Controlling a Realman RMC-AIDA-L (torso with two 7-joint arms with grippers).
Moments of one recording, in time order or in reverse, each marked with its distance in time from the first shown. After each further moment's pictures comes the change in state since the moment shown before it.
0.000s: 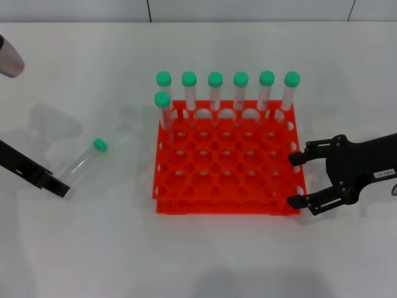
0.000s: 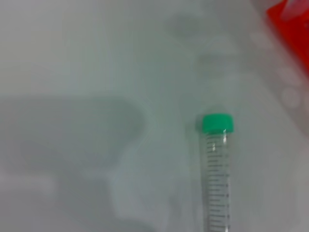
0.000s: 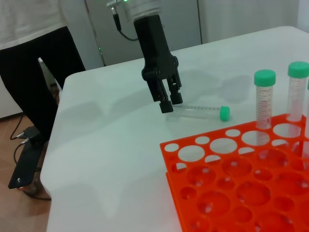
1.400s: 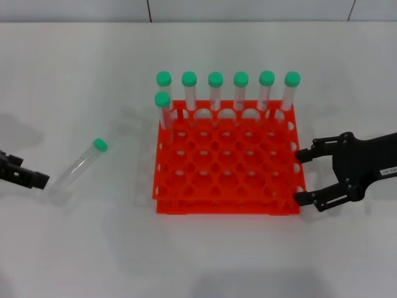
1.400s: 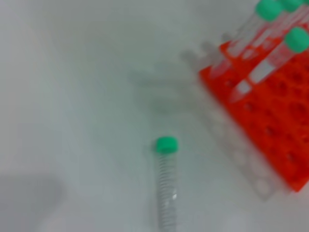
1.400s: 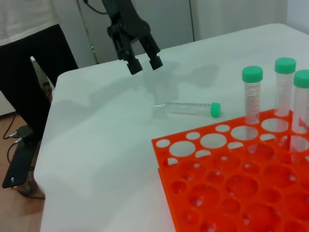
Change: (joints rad) left arm 0.078 0.050 -0.299 0.162 -0.131 0.272 0.189; right arm -0.006 -0.012 0.006 -0.010 0.000 0.000 0.011
